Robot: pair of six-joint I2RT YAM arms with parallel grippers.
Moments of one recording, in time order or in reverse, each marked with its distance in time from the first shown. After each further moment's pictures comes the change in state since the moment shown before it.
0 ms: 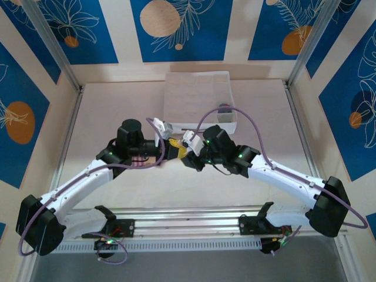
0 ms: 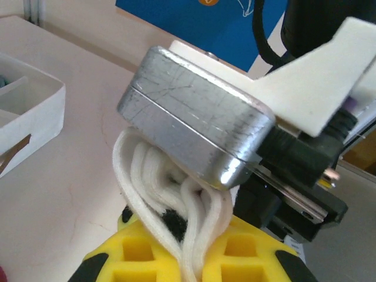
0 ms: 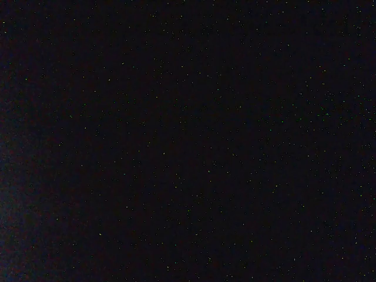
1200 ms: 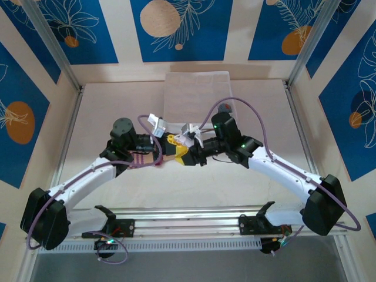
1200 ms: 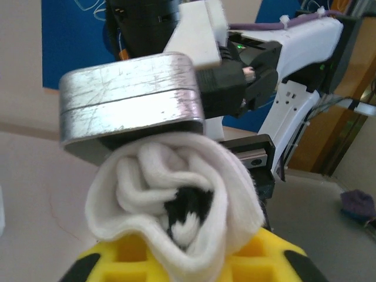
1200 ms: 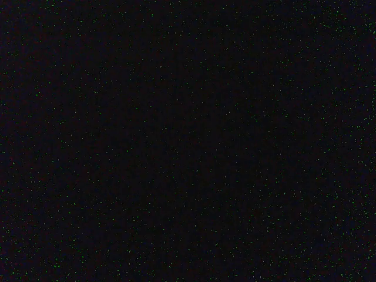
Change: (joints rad) left arm 0.056 0.066 -0.058 0.486 0.300 -0.117; right arm -0.149 0.040 0.047 0.122 -0.658 0.064
